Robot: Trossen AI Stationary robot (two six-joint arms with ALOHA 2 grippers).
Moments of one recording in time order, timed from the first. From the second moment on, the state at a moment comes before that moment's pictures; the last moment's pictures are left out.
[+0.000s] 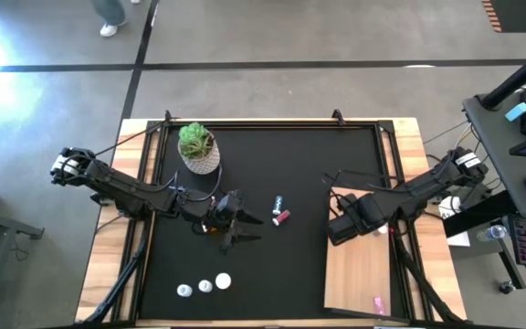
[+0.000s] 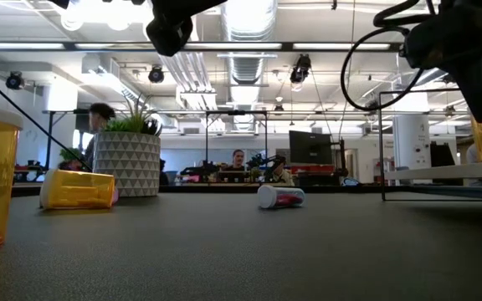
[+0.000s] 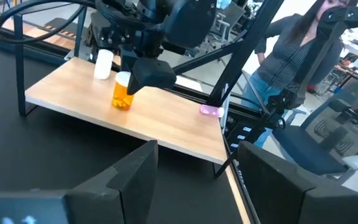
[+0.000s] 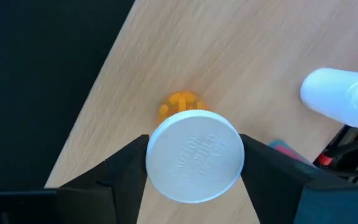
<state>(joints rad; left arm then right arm) -0.27 1.31 0.78 0.38 -0.06 -0.44 0.39 1.45 1.07 -1.25 -0.02 1.55</state>
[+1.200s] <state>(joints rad) -0.27 1.31 0.78 0.38 -0.06 -0.44 0.92 1.46 1.26 -1.20 -0.19 2.29</state>
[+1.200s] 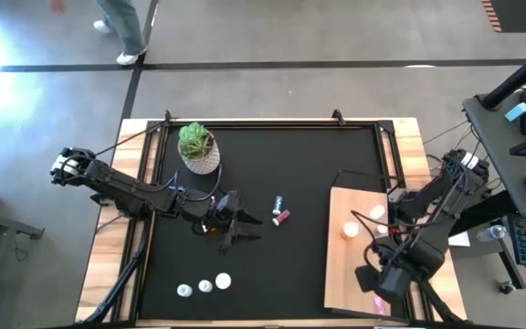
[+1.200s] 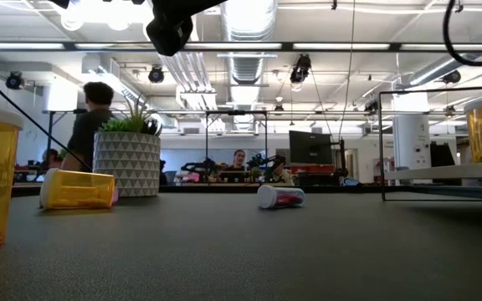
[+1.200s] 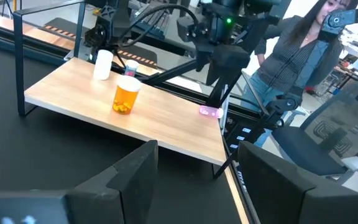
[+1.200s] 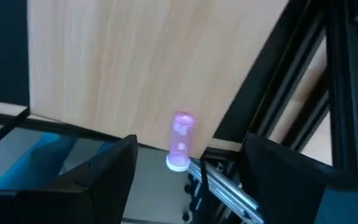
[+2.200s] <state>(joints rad) -0.27 1.31 0.78 0.38 -0.06 -0.44 0.94 1.46 0.96 -0.76 -0.27 2.27</state>
